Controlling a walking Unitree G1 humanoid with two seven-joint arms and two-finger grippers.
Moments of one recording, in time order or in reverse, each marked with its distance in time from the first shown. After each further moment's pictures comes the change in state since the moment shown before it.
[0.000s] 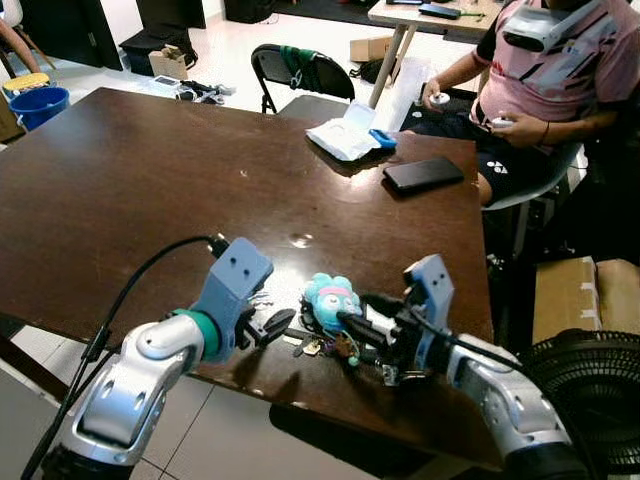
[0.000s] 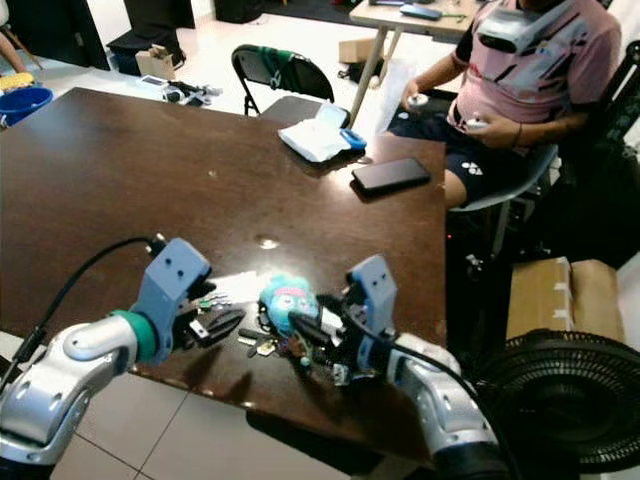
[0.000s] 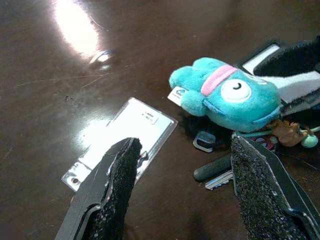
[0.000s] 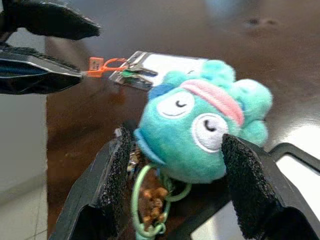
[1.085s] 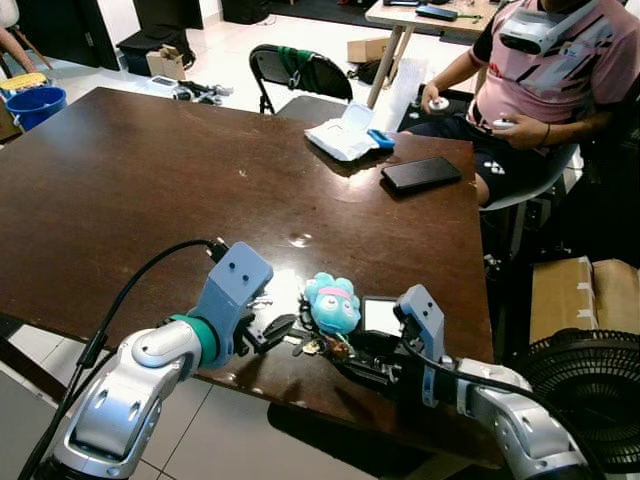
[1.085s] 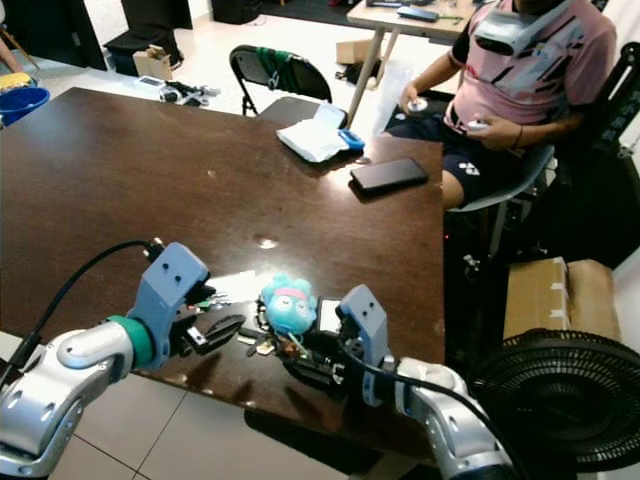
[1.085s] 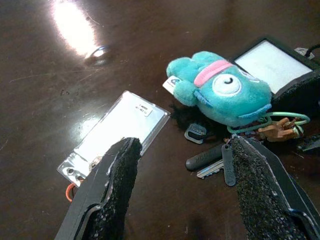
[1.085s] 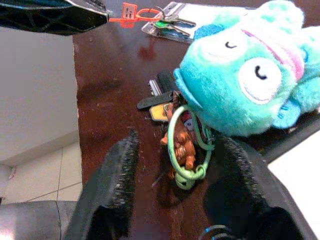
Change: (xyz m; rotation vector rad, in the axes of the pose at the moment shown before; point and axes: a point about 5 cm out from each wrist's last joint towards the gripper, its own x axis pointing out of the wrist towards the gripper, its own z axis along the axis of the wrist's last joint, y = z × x) left arm -0.008 -0.004 -0.002 0.000 0.005 -0.007; right arm -0.011 0.011 -0.017 -0.006 0.121 0.094
